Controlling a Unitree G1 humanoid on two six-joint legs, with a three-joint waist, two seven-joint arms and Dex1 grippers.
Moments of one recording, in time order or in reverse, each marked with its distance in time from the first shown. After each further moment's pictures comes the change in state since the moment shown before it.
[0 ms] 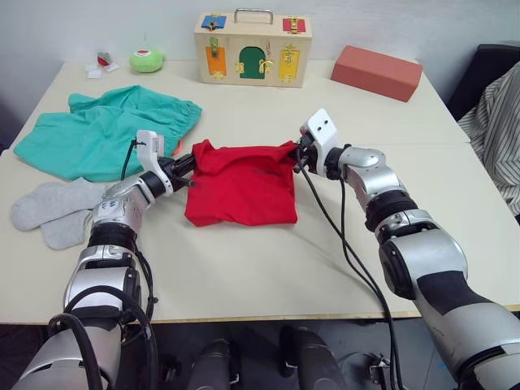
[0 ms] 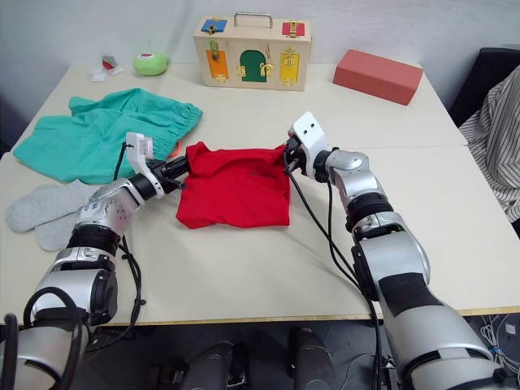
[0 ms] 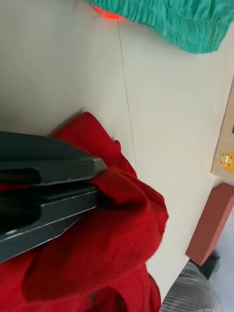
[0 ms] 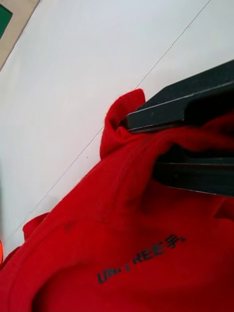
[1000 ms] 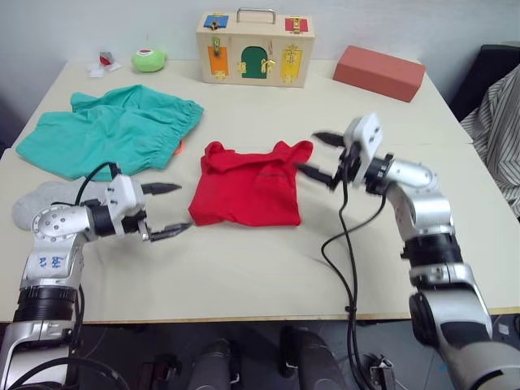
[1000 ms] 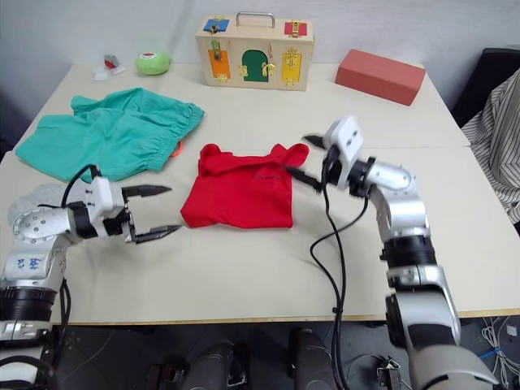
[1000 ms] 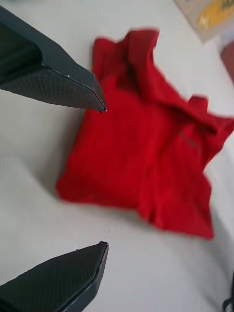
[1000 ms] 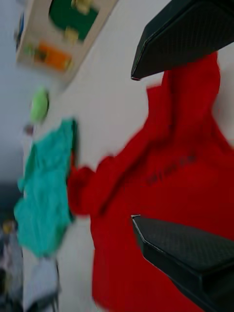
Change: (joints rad) left arm 0.550 0.293 -0.058 -0.732 0.119 -0.355 -0.490; right arm 0.567 -0.211 -0.012 -1.046 0.185 0.144 0.371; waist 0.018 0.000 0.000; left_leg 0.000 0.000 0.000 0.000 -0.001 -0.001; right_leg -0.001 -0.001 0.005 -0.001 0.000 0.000
